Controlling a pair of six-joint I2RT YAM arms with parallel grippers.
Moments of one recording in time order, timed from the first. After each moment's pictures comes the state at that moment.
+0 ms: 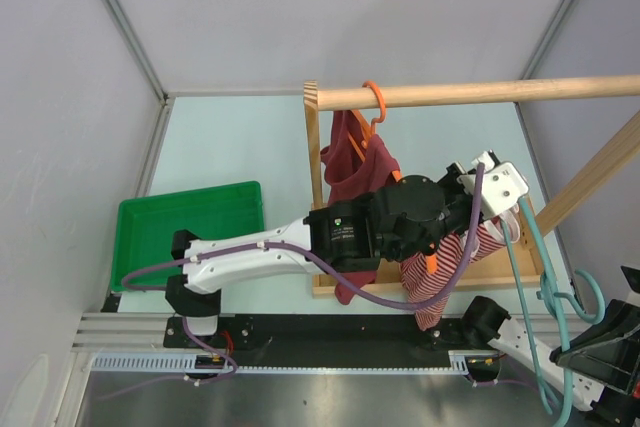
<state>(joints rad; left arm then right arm) -1.49 1.83 2.16 -0.31 -0.45 0.24 0.89 0.07 1.44 -1.08 -0.40 1.18</state>
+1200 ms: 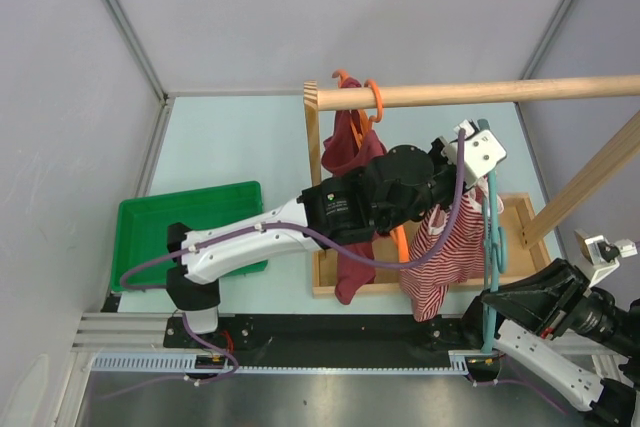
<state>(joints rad) -1.38 1.81 2.12 -0.35 -0.36 0.17 0.89 0.05 1.10 -0.87 -0.25 0.83</state>
